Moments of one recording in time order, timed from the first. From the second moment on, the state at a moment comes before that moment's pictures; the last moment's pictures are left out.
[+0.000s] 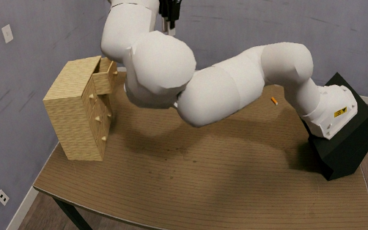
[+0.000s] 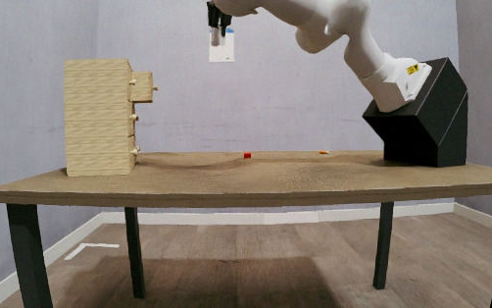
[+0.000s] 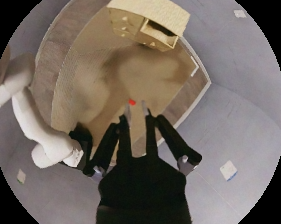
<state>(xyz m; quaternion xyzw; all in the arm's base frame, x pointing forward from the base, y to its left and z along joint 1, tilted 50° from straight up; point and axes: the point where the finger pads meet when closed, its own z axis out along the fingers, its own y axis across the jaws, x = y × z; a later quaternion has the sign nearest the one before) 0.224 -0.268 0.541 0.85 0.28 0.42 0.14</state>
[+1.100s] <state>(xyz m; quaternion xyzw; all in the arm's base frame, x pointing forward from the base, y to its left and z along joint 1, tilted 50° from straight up) 0.200 -0.270 0.561 0.79 0.40 0.40 0.24</state>
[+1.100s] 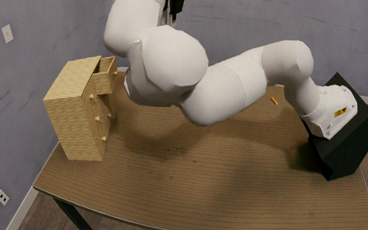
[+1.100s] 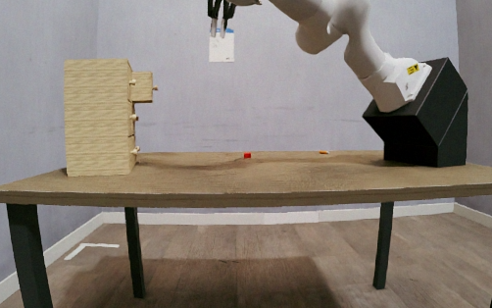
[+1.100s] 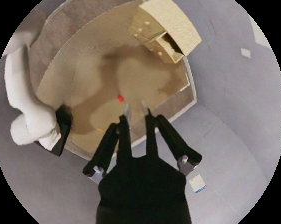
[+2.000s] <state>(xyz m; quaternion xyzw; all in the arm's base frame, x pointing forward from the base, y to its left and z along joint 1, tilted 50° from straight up) 0.174 -0.277 0.575 0.71 0.50 0.36 0.33</state>
